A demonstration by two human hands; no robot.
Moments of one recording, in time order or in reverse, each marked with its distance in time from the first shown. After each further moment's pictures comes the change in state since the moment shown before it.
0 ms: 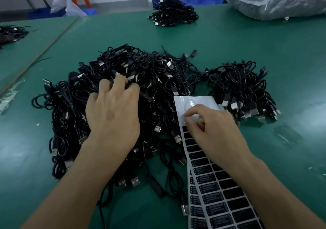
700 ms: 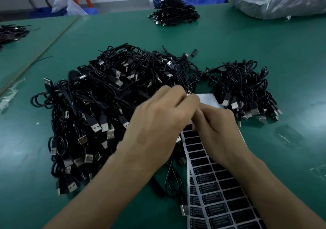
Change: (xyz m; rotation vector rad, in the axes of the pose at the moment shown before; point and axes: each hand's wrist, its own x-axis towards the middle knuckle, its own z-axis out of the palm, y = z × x) left_hand -0.019 0.043 -0.005 -0.418 0.293 0.554; right_hand 0.003 -0.003 0.002 0.248 0.107 -0.086
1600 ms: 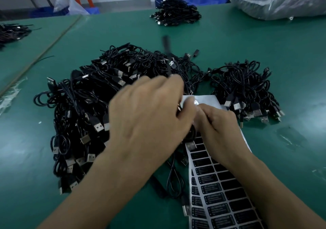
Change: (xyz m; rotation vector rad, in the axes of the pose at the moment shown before) left_hand 0.009 0.009 -0.032 0.070 0.022 -0.277; right_hand -0.001 0.002 0.003 0.077 0.004 0.045
